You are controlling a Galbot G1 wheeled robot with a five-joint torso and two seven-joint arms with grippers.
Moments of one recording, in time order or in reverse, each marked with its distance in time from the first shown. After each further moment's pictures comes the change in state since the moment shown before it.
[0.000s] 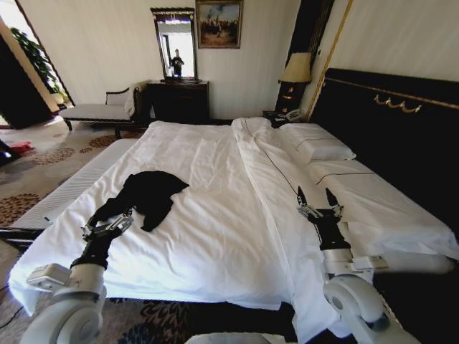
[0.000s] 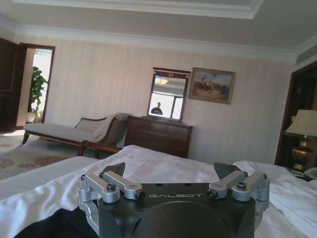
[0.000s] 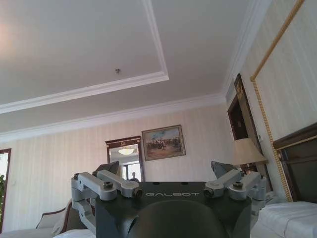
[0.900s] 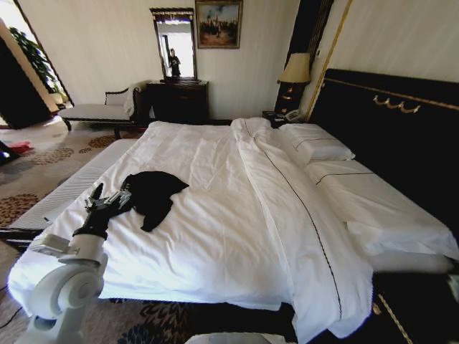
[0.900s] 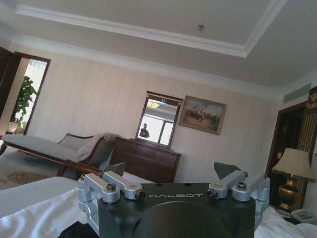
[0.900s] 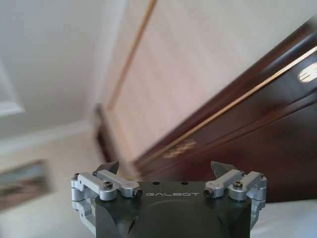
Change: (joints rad) left arm -0.201 0.195 -0.055 0.104 -0.273 -0.008 -0.079; right arm -0.315 0.374 0.389 0.216 0.255 0.014 0.128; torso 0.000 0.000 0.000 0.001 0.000
